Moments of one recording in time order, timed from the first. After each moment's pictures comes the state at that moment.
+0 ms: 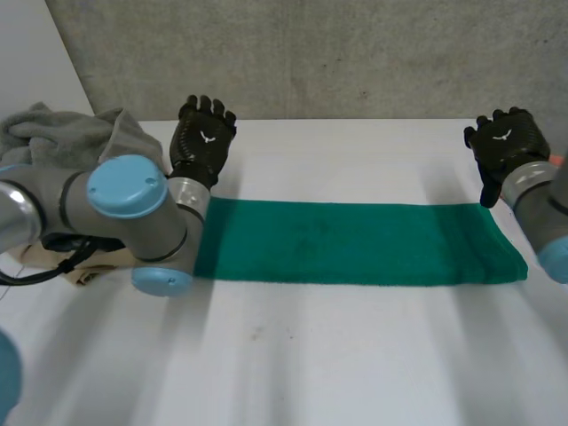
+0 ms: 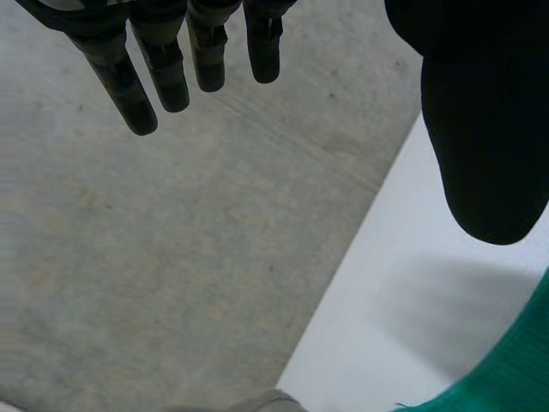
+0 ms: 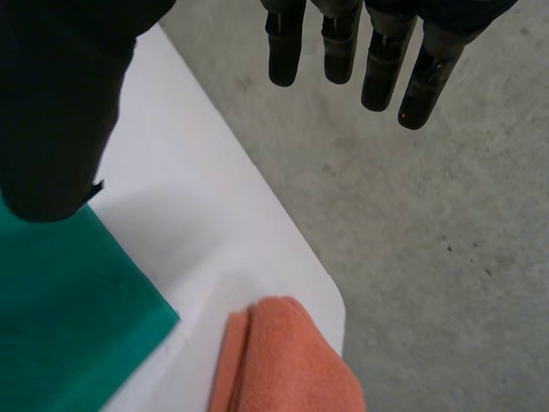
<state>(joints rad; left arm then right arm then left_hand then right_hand) 4.20 -2.29 -1.22 3.68 -1.67 3.90 1.74 -1.08 1.32 -0.13 1.52 2.45 0.20 0.21 0.22 0.21 0.05 0.21 0.22 0.21 0.24 0.07</state>
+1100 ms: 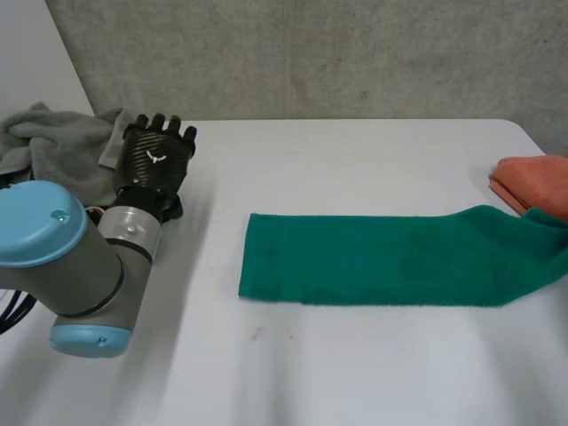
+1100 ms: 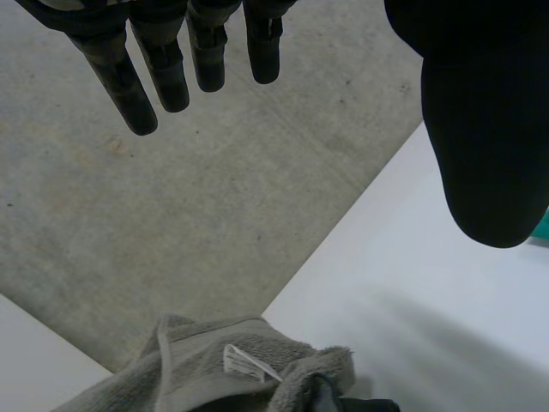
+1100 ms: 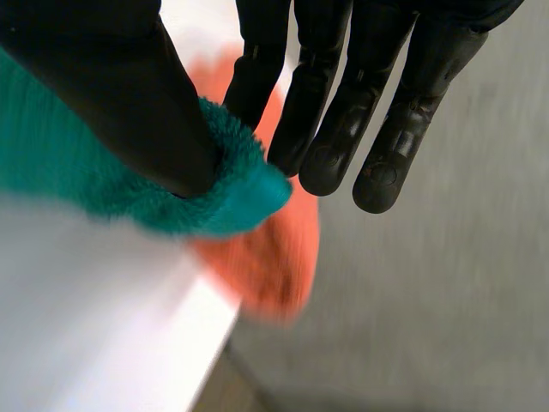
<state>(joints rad) 4.27 -1.92 -1.68 3.70 -1.67 3.69 1.30 -1.17 1.57 -0.16 1.30 2.20 0.20 0.21 0.22 0.21 0.05 1.04 1.18 1.19 1.19 0.99</state>
